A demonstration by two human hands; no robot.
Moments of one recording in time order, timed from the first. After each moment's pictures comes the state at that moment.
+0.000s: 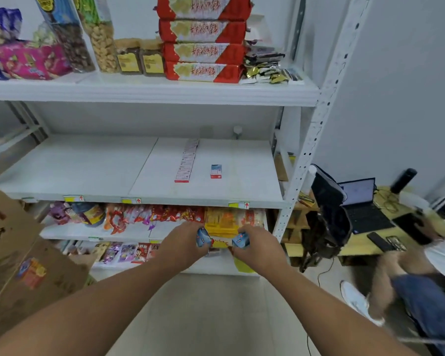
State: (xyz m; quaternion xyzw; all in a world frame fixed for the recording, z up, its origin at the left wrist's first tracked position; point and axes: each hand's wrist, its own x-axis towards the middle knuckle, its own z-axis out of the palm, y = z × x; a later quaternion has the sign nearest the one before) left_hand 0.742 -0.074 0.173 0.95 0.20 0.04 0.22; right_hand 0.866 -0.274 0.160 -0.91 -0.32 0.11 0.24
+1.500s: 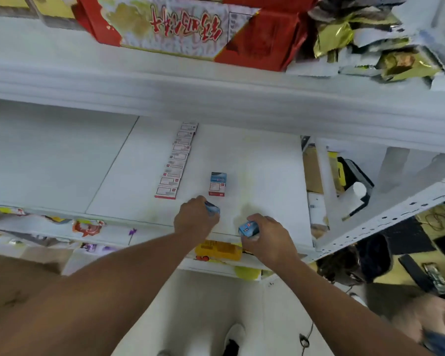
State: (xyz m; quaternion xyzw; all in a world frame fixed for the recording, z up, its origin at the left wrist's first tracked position) left_hand 1.052 0.080 0.062 0.87 0.42 0.00 0.28; right_hand 1.136 -0.124 0.076 -0.91 -0.29 0.18 0.24
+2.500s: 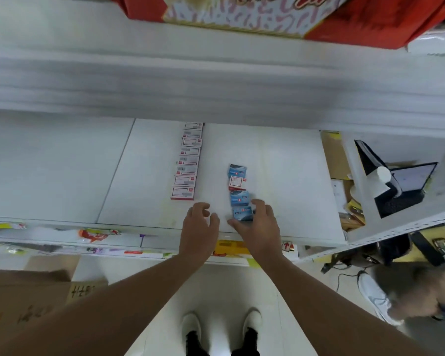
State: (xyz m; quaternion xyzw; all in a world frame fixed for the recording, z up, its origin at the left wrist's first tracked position) left_hand 1.004 0.119 0.017 0.80 0.42 0.09 0.42; right_hand 1.094 -0.016 0.033 -0.91 -0.14 0.16 0.36
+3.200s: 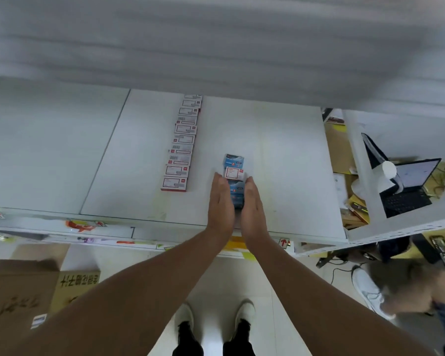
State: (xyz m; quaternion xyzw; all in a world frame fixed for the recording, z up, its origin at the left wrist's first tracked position) left_hand 1.079 0.078 0.029 0.46 0.36 0.16 0.80; right_hand 1.109 0.014 0.027 -0.67 -0.02 0.29 0.68
